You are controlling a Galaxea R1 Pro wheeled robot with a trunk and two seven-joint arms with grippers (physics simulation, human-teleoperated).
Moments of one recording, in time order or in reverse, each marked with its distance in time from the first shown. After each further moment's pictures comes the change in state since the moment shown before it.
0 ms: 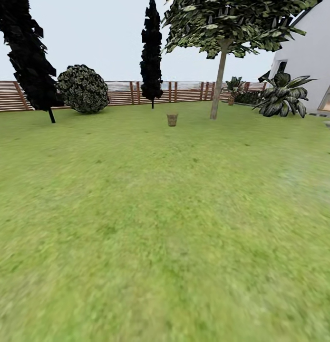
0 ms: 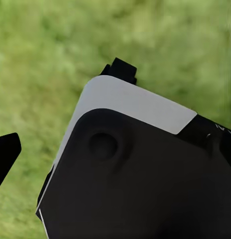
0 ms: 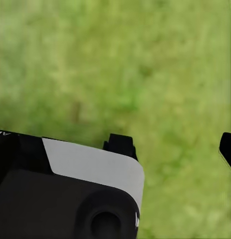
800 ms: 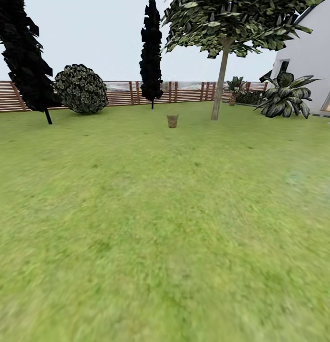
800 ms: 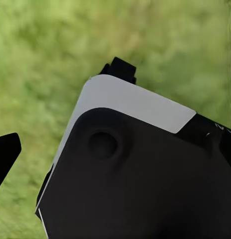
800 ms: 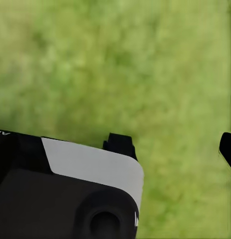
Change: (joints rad) left arm 0.000 -0.001 0.000 0.001 0.000 0.001 -0.001; right arm 0.000 -0.001 0.000 0.000 0.000 0.001 0.000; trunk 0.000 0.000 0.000
